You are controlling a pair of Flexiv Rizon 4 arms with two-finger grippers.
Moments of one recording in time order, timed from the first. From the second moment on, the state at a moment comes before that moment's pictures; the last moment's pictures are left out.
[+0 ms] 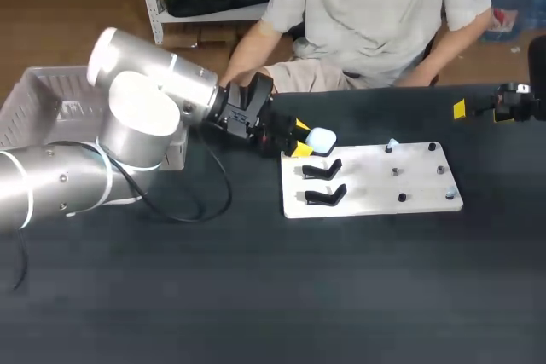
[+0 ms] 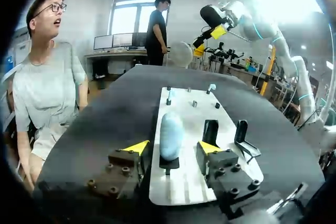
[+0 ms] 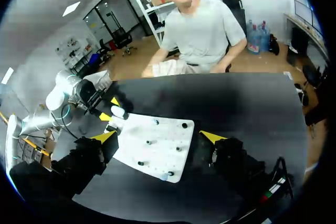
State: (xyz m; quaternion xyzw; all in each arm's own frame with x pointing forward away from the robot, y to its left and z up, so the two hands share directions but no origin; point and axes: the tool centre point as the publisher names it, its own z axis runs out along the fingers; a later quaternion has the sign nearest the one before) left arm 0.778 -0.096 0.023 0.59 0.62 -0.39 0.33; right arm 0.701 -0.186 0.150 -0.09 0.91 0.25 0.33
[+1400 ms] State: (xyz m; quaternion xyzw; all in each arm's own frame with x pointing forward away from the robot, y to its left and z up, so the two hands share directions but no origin) left arm 0.780 -0.109 0.016 0.60 0.61 -0.40 0.32; right arm 0.701 -0.186 0.150 -0.09 0.91 0.25 0.33
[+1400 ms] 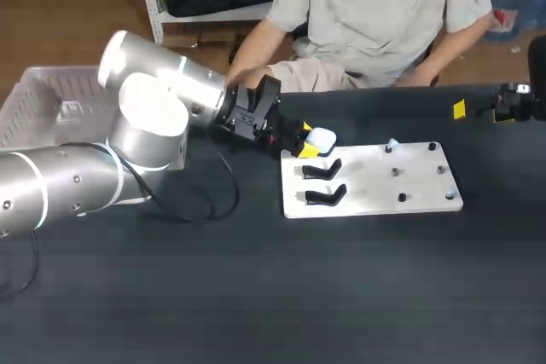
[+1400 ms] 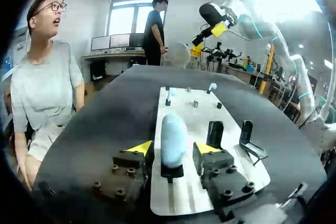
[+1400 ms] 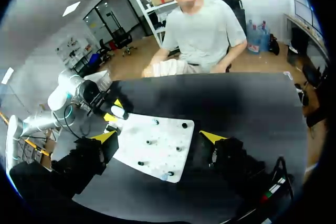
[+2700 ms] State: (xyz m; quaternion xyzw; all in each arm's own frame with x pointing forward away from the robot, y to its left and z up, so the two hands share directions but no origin) left arm 0.764 -0.091 0.141 0.56 0.52 -0.46 0.45; right arm 0.701 -0.186 0.150 -0.09 0.91 0.25 0.33
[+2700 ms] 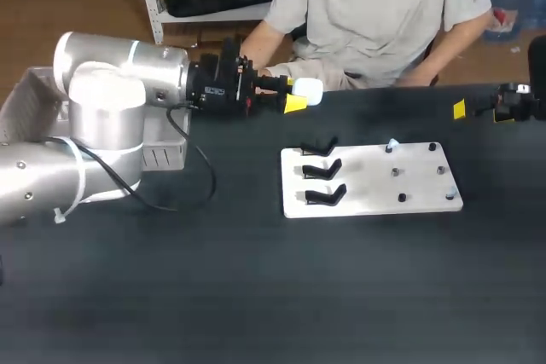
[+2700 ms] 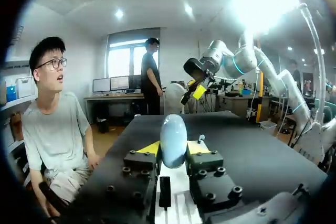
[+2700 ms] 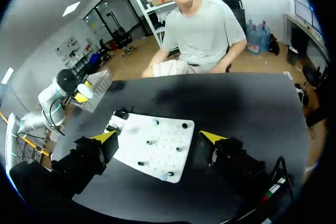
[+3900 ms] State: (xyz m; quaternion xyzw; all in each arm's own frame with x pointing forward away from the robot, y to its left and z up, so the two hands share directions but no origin) left arm 0.732 -0.092 0.158 0.53 0.54 -0.43 0.50; right arm 0.700 -0.183 0.149 -0.10 0.91 0.25 0.33
